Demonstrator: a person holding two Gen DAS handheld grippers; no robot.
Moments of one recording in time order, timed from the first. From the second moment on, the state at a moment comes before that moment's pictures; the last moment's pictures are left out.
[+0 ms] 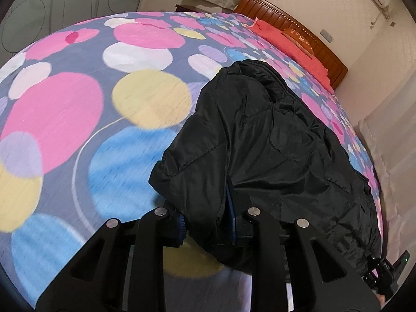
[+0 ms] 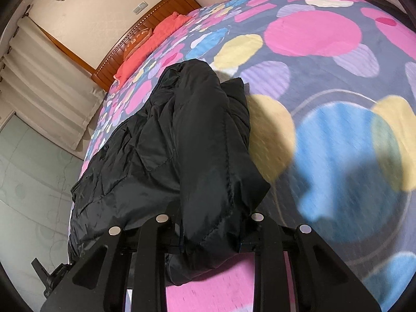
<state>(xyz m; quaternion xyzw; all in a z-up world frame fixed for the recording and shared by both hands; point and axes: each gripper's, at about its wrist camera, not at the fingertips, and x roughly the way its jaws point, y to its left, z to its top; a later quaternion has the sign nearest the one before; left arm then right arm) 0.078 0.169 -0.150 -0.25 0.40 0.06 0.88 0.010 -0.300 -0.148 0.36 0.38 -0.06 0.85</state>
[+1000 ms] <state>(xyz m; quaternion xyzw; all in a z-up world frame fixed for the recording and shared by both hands) 0.029 0.180 -0.147 -0.22 0.41 0.04 0.88 -0.031 -0.297 -0.149 0.35 0.41 -0.07 0.84</state>
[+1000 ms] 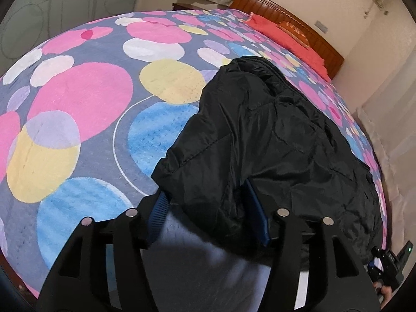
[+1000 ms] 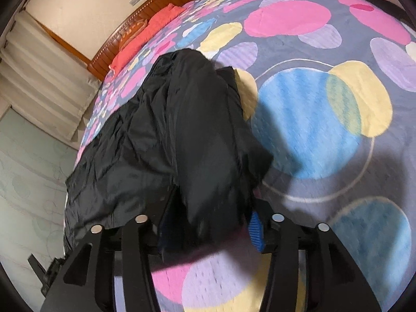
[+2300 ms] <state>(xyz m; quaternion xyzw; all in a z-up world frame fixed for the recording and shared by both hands) 0.183 0.218 -0.154 -0.18 0.49 -0.21 0.82 0.107 -0.085 -0.129 -0.01 0.44 -0.09 0.89</state>
